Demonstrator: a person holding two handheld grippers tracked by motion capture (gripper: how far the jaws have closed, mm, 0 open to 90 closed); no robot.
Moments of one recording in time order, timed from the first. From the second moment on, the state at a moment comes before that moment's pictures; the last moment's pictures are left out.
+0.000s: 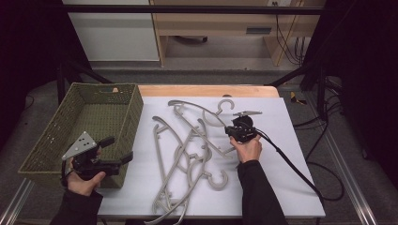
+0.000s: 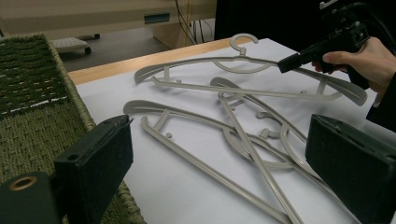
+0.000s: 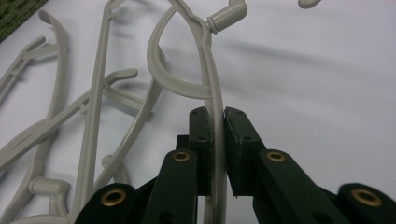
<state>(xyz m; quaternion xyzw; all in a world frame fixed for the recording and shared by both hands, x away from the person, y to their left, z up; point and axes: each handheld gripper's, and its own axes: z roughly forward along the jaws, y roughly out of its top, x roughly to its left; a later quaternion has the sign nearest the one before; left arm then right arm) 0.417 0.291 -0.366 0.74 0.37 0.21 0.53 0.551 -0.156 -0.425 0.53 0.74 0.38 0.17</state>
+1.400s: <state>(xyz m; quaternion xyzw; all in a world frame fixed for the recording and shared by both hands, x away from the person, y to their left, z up) 0.404 0.269 -0.345 0.76 0.32 0.21 0.52 0.470 -0.168 -0.342 0.36 0.79 0.50 0.08</state>
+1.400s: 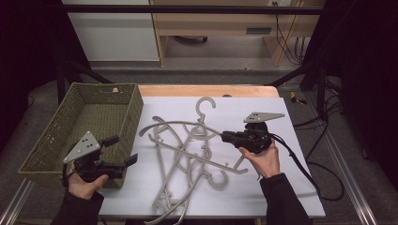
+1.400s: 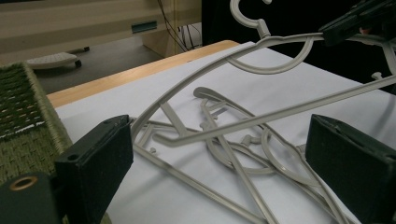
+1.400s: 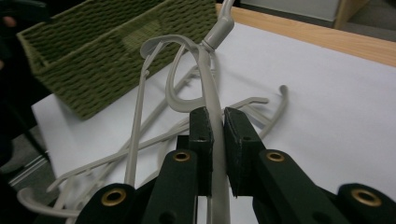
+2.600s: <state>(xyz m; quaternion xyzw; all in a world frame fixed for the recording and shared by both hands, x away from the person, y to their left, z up) 0.446 0.169 -0.344 0.92 0.14 0.18 0.31 0.426 -0.162 -0.340 0.26 0.82 0.51 0.01</state>
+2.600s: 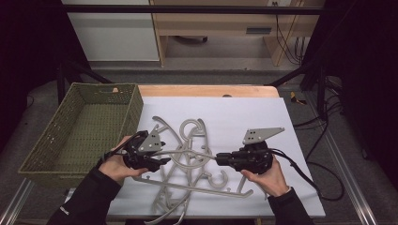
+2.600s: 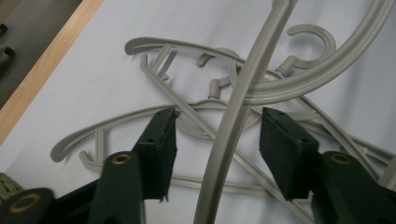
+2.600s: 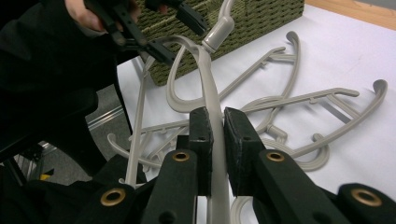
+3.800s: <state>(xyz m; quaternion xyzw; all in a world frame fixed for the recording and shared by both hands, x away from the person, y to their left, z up) 0.424 0.172 -0.343 0.94 0.08 0.16 0.28 0.429 -0.167 -0.335 0.23 0.83 0.51 0.02</state>
